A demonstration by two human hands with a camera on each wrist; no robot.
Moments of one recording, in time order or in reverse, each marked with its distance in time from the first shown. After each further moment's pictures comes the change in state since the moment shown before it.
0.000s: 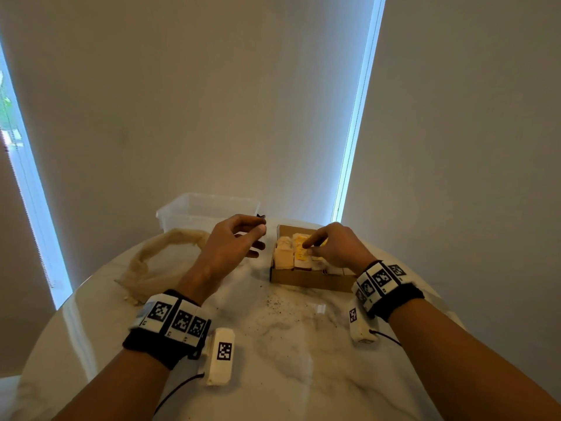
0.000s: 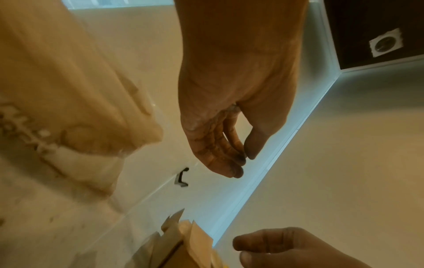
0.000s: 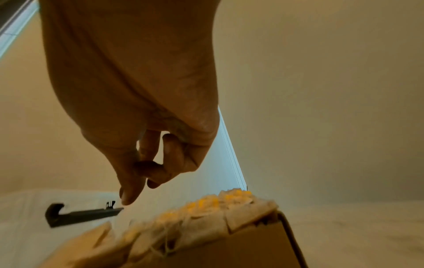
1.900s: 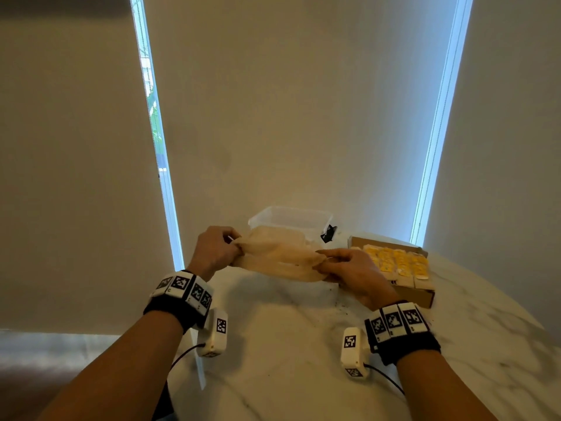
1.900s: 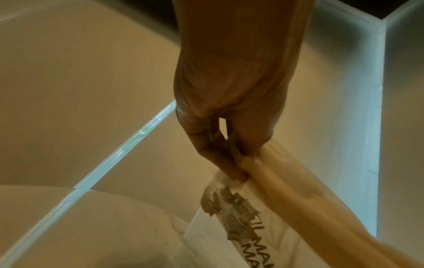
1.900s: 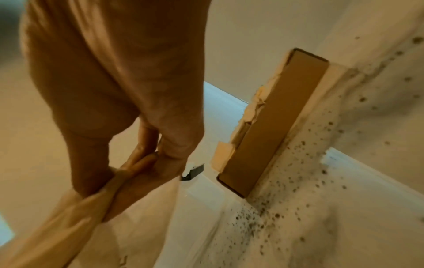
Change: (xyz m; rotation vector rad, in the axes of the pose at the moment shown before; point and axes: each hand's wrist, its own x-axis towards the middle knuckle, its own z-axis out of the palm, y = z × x) left_hand -0.059 0.030 -0.145 0.616 0.340 -0.155; right_hand -0.048 -0.083 0.064 0.985 -0.211 0.016
